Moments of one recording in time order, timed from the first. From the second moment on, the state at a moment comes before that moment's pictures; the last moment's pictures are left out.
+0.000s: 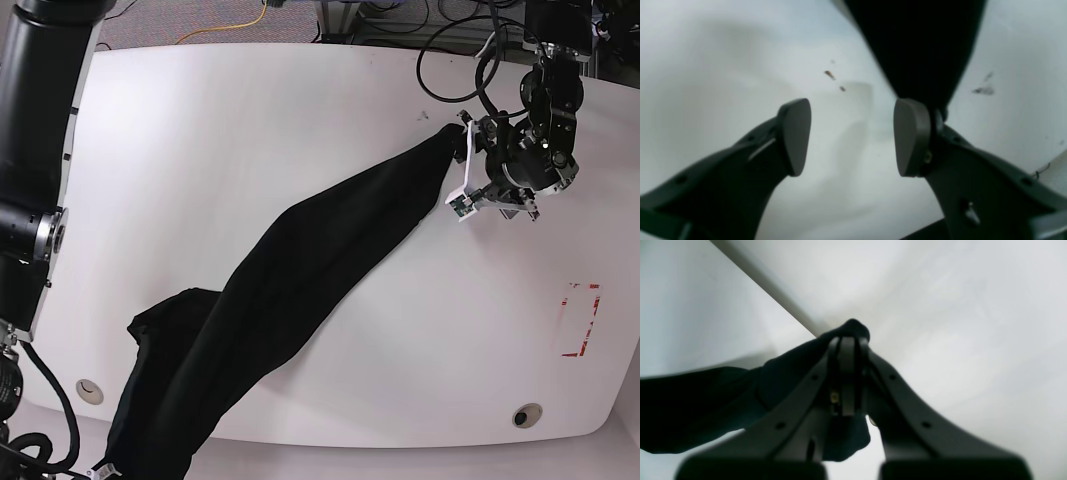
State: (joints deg) left arm 1.1 -21.3 3.6 107.9 -19.8 -41.9 81.1; right arm 71.5 28.2 -7.1 76.0 37.0 40.2 -76.5
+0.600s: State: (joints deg) left arm -19.4 -7.5 -2.3 92.8 -19.2 -41.9 80.1; right arm 71.5 28.0 -7.0 76.0 36.9 40.1 -76.6
